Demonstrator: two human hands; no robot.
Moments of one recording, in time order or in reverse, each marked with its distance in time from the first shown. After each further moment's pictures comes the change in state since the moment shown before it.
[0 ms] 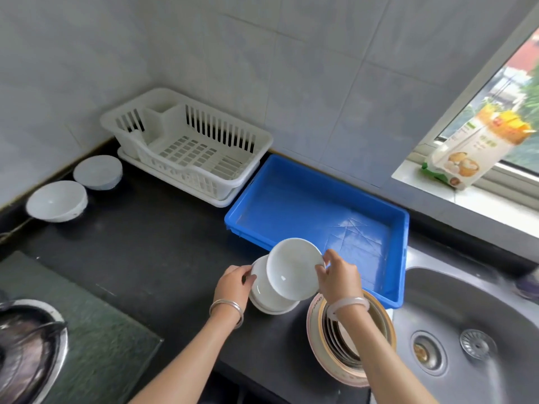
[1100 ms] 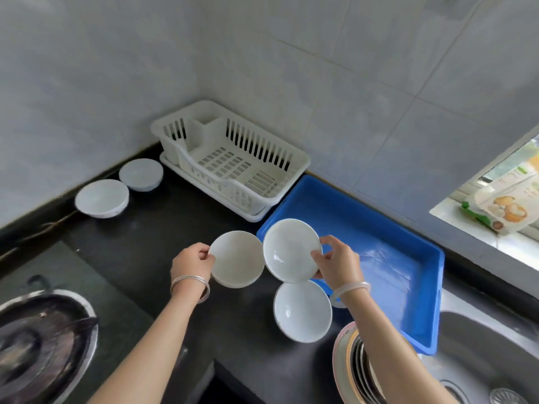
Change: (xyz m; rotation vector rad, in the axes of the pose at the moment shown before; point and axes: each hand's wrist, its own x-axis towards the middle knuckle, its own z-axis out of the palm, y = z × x) left_hand 0.039 -0.035 -0.127 -0.240 0.371 -0.242; right_hand 0.032 -0.092 0.000 0.324 -0.078 -0.133
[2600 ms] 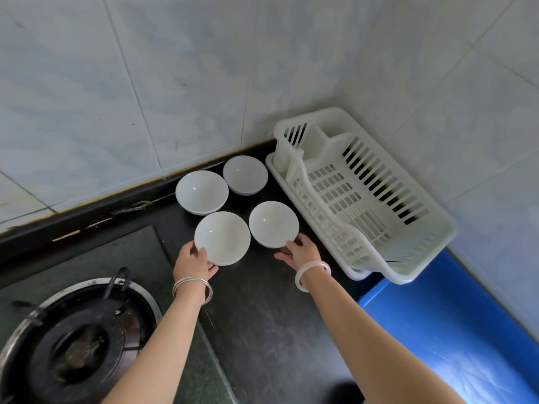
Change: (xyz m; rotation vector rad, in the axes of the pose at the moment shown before) left_hand 0.147 -0.093 -0.093 -0.786 0.322 -0.541; right_hand 0.135 -0.125 0.285 0.320 -0.467 0.347
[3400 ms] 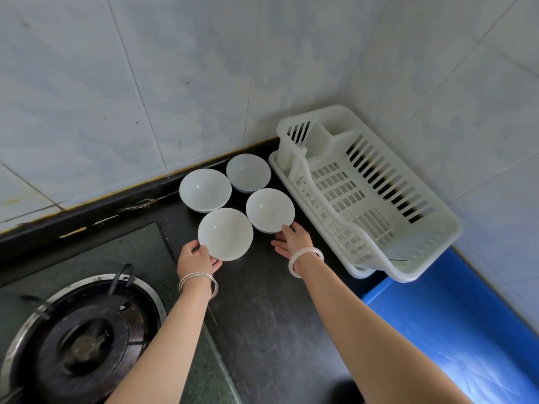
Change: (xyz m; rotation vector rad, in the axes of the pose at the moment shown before) left_hand 0.000 -0.003 0.005 -0.111 0.068 -0.021; right_hand -0.003 -0.021 0.021 0.115 -0.063 0.045
